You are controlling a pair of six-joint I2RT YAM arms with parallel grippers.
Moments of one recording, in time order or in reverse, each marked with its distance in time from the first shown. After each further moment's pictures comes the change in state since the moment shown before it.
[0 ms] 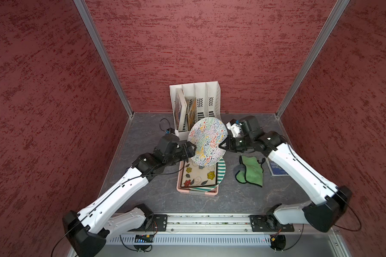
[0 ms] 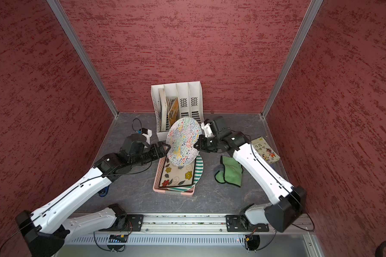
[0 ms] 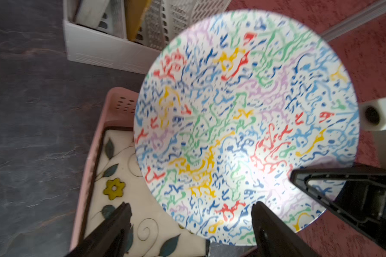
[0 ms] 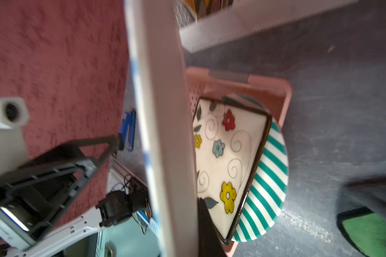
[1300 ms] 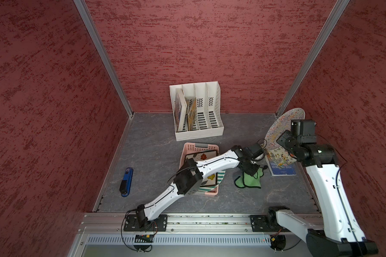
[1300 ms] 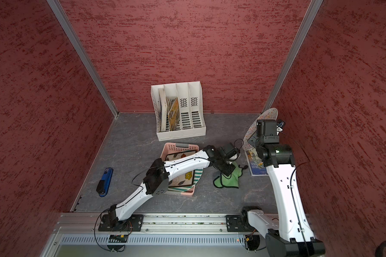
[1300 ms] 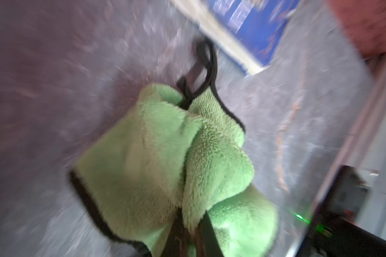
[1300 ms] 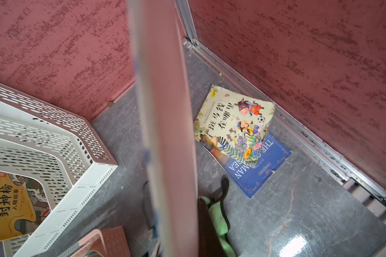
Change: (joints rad) left arm -0.349 1.219 1.111 -0.238 0.199 0.513; right arm -0.474 -0.212 -0.010 -0.216 0.611 0.007
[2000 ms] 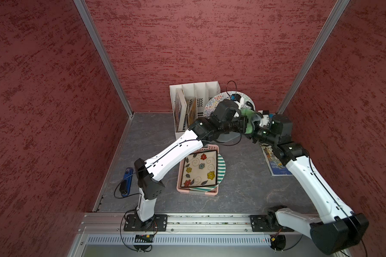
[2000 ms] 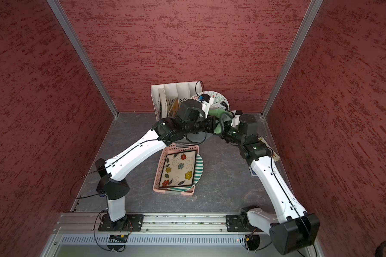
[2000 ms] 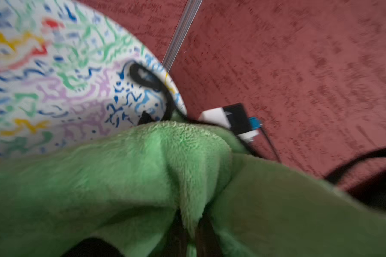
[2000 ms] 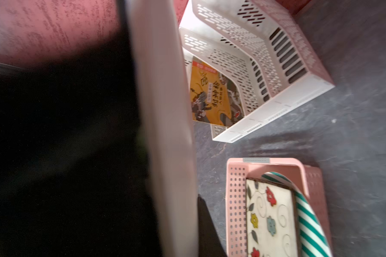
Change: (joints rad) left arm 0.169 -0.415 -0.046 0.217 -0.114 -0.220; right arm 0.216 0.080 -0.257 0.752 -0.776 0.462
